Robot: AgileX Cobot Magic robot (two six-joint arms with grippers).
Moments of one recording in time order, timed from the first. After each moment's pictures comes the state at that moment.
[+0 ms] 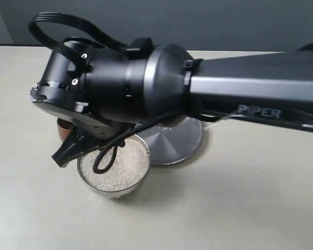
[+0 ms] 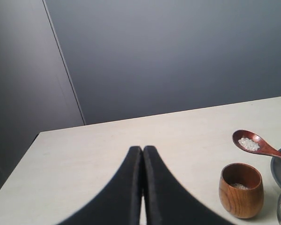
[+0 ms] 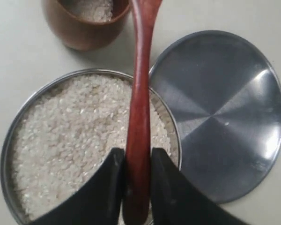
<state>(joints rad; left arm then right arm) 0.04 0.00 -0.53 0.13 0.72 0.03 1.13 1.99 -1.59 -0.49 1.04 0.54</state>
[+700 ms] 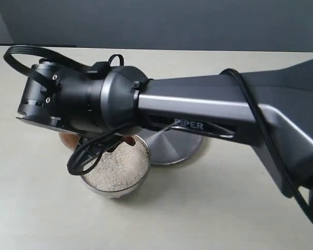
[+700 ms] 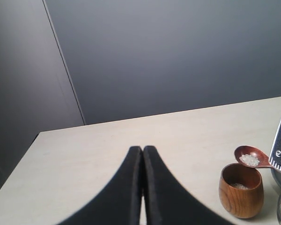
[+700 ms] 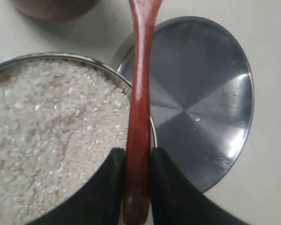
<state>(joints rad) 0.04 0.00 -0.53 0.13 0.72 0.03 1.13 2.14 -1.72 -0.56 1.21 0.42</state>
